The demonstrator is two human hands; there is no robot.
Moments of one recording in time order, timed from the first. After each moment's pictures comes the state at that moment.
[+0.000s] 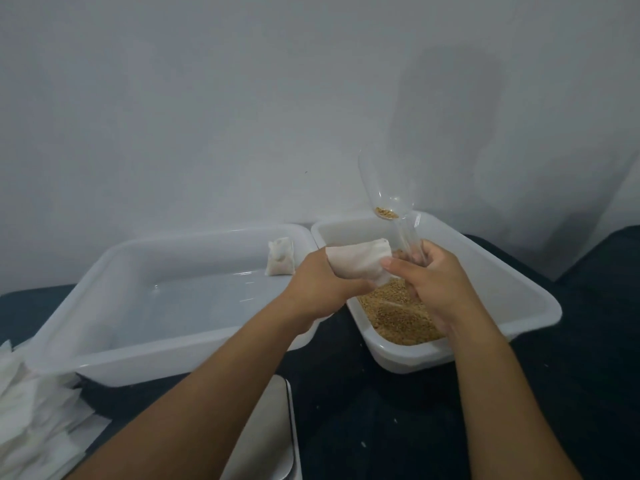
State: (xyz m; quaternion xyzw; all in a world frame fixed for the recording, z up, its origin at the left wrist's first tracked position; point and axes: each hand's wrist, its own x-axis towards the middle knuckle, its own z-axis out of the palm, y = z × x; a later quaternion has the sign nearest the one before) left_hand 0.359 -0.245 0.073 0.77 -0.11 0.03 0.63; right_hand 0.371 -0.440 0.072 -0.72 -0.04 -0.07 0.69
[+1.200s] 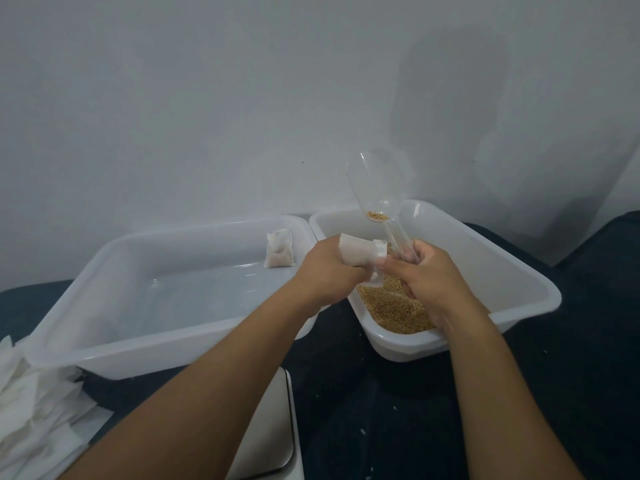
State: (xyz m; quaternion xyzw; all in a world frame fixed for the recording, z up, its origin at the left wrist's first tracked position) left_hand 0.371 -0.259 0.074 0.83 -0.09 0.02 0.55; right_hand 0.379 -0.442 0.054 -0.75 -0.03 -0.05 0.65
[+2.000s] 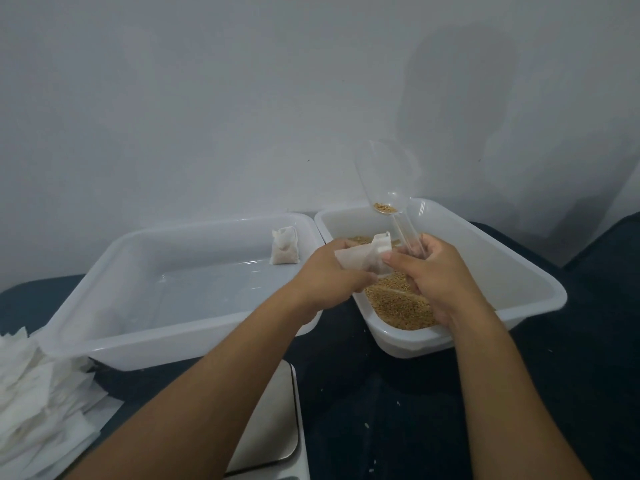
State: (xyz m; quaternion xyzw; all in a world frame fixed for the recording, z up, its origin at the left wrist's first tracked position) left_hand 0.349 -0.251 0.079 0.80 -0.07 -0.03 0.60; right_hand 0.367 -0.440 0.065 -0.74 -0.05 -0.05 0.67
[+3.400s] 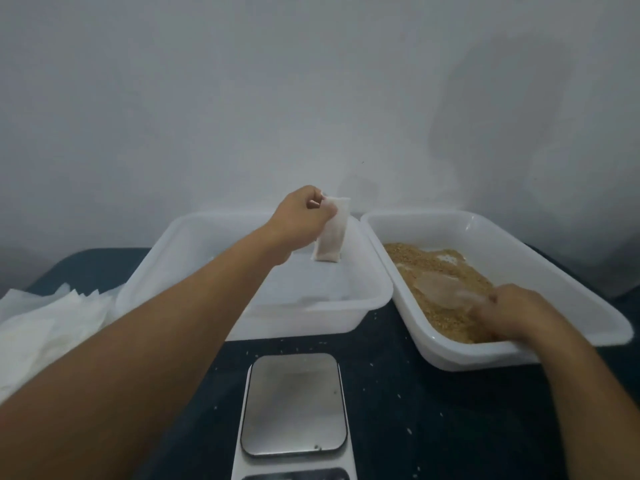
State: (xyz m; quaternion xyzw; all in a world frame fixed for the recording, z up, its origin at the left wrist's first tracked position) left_hand 0.377 -0.135 0.124 0.80 0.01 0.11 0.59; right_hand 0.391 -0.483 0.056 -0.99 0.08 0.07 0.08
